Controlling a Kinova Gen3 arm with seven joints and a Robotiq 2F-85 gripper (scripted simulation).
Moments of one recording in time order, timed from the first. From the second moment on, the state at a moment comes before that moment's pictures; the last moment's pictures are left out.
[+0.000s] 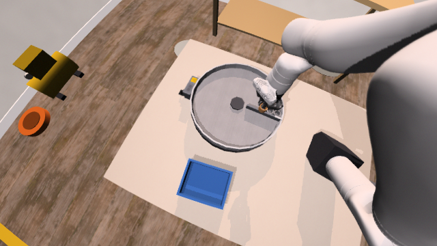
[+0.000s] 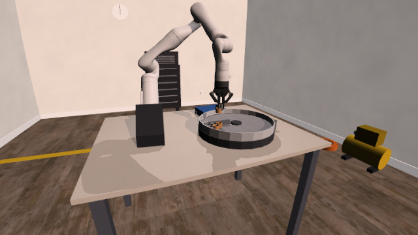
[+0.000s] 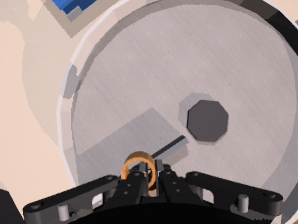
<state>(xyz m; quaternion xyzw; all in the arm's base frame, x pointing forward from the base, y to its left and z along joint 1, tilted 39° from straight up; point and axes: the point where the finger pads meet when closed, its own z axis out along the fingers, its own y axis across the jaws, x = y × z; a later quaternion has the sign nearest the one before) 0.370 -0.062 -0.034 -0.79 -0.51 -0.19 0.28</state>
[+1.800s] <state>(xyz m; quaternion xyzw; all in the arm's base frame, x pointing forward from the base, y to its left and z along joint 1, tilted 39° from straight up) 0.373 0.093 0.090 -0.79 -0.50 -0.18 0.29</state>
